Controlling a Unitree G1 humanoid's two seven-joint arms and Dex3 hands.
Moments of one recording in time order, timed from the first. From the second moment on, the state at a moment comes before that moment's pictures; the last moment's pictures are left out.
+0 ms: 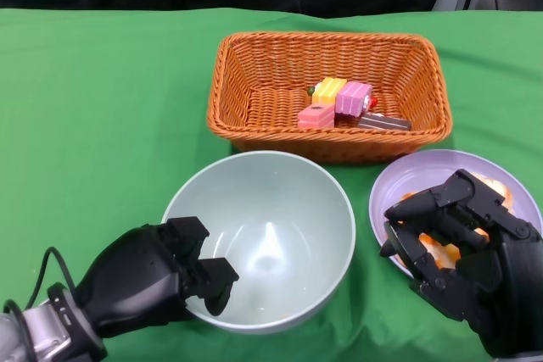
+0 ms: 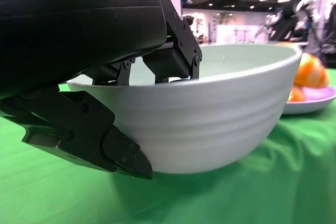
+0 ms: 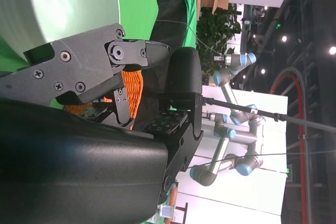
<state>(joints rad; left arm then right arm) -0.42 0.51 -0.63 0.72 1.14 -0.79 0.86 0.24 0.11 0.14 -0.26 0.01 -0.40 0.03</state>
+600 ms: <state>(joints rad) -0.31 0.65 -0.54 0.34 0.96 -0.73 0.47 0.23 0.10 0.14 -0.25 0.01 -0.41 0.04</state>
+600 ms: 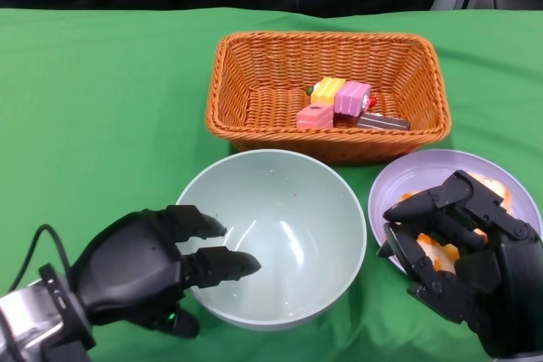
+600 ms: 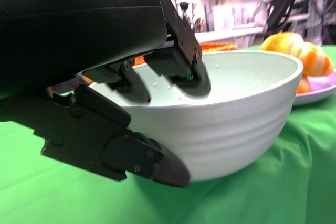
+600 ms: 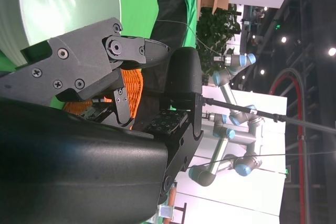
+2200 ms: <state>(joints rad) -0.13 0.11 -0.08 0.20 -0.62 -0.22 -0.68 0.26 0.07 0.12 -0.14 0.08 -0.50 0.14</state>
